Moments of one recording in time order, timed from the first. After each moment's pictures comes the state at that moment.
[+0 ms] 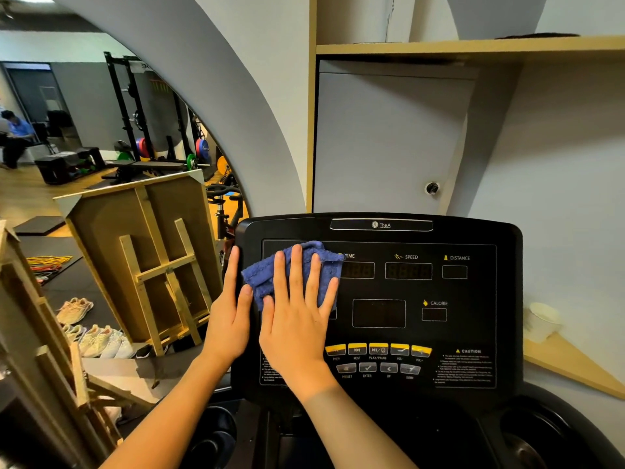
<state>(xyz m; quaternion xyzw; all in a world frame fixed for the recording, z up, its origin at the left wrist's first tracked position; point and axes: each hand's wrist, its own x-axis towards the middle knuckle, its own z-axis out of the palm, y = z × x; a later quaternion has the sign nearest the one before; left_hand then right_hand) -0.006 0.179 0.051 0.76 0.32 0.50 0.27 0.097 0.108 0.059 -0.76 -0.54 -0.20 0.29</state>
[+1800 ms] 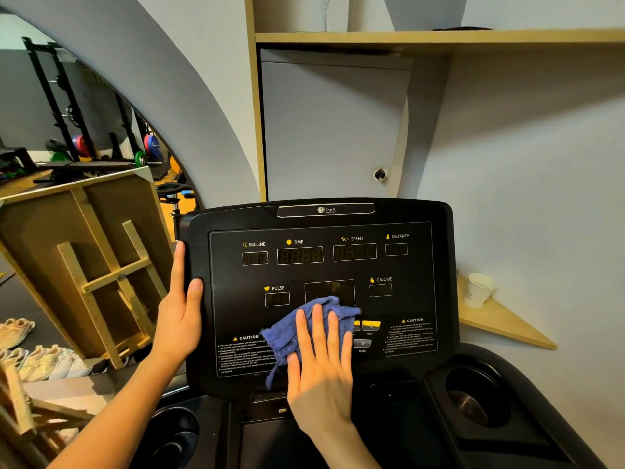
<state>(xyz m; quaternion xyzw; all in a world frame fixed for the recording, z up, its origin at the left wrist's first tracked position) -0.006 0.178 0.049 0.77 0.34 0.47 0.25 0.155 0.004 -0.042 -0.81 -0.49 -0.20 0.25</state>
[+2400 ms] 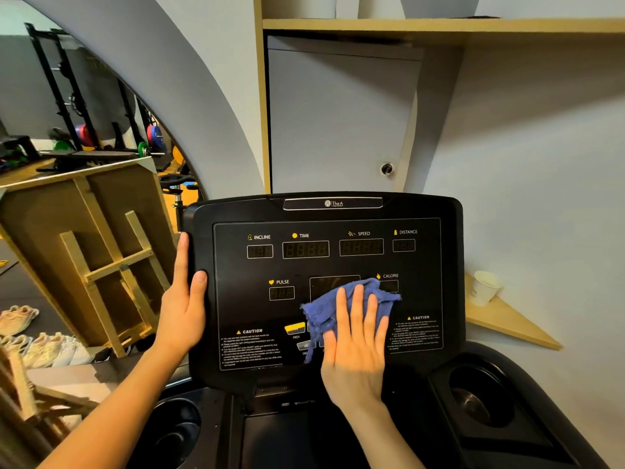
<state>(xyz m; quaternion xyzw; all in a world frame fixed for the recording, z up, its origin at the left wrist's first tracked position) -0.005 0.177 0.049 0.77 0.32 0.48 0.27 0.197 -0.003 -0.027 -0.84 -0.44 -0.21 0.24</state>
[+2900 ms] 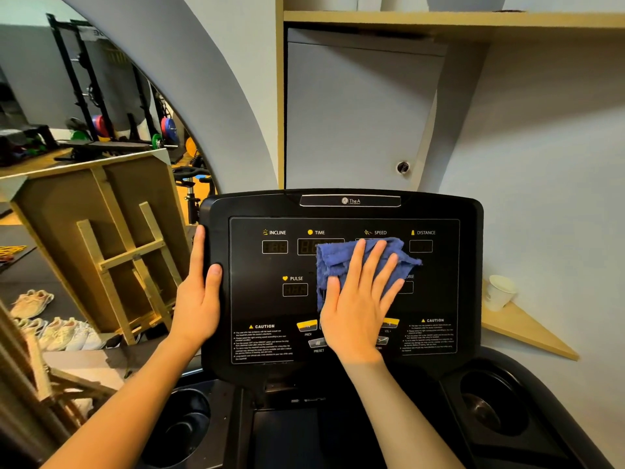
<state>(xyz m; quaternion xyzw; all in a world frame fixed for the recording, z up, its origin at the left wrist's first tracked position) -0.004 0.178 0.048 0.76 0.33 0.48 0.28 0.199 0.047 0.038 -0.85 -0.38 -0.20 0.29</state>
